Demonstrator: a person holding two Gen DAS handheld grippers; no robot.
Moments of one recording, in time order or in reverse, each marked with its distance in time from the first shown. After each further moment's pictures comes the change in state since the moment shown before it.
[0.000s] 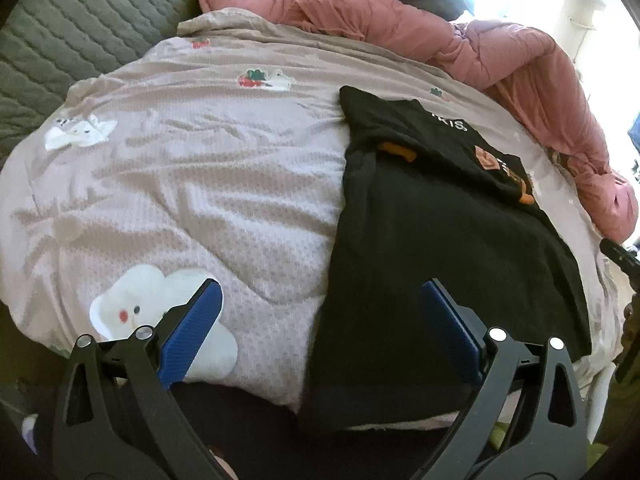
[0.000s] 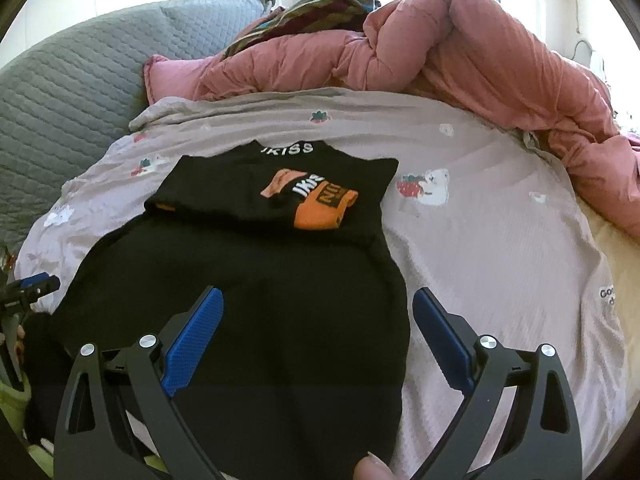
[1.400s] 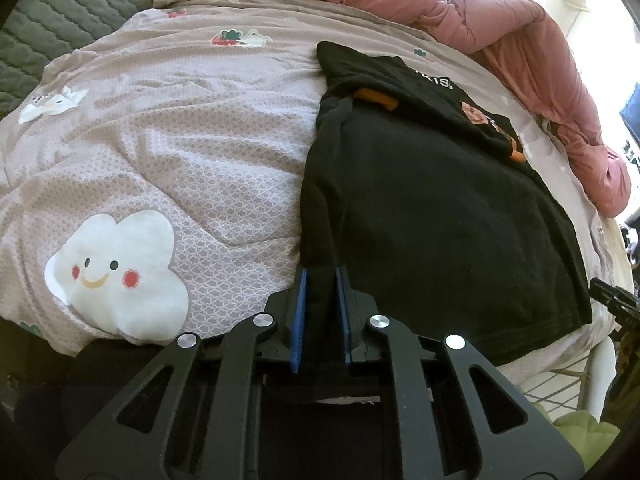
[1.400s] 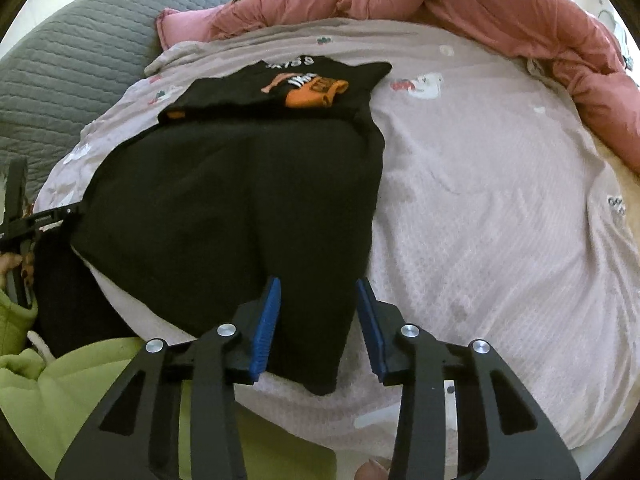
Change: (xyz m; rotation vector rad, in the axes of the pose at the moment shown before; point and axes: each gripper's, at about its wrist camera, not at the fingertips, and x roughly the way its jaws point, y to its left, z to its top) left arm 0.019 -0.013 -0.025 0.032 0.103 -0.042; right arm -0.018 -0.040 -0.091 -0.004 0.199 0.090
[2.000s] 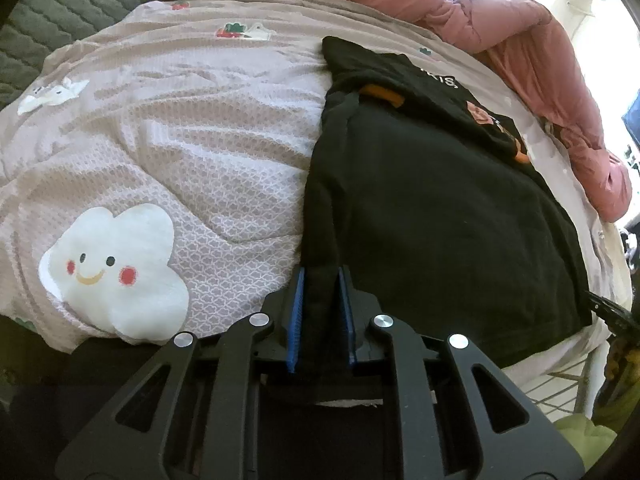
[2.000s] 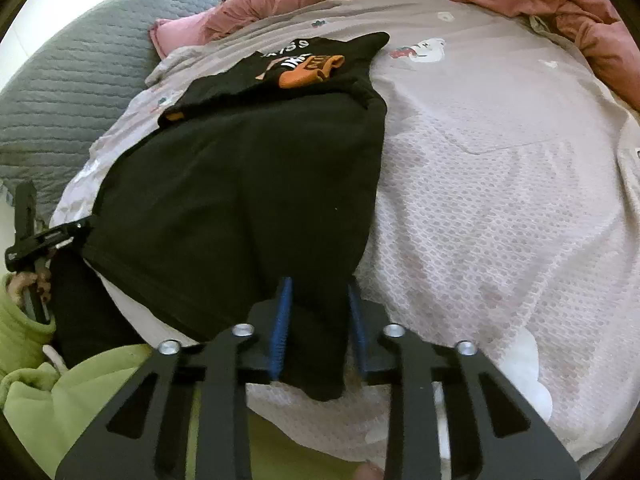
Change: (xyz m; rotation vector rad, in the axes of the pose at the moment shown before) left arm 0.007 0.005 0.001 -0.024 0.016 -0.008; right arm 0.022 -0.017 -0.006 0.096 0.023 0.119
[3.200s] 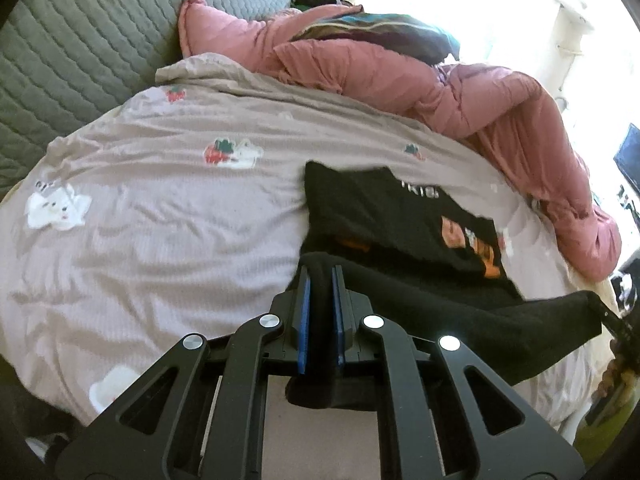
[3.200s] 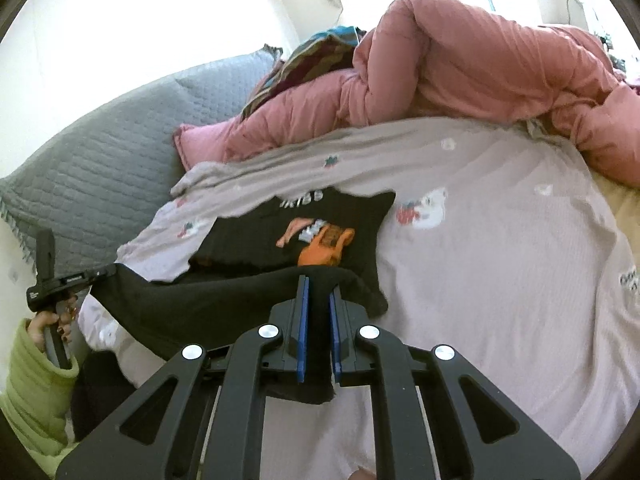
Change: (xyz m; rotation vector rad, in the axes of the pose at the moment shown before) left arm -0.053 -0.029 0.105 -0.028 -0.232 -0.003; right arm -0.071 -0.010 0.095 0.011 -0.383 0.070
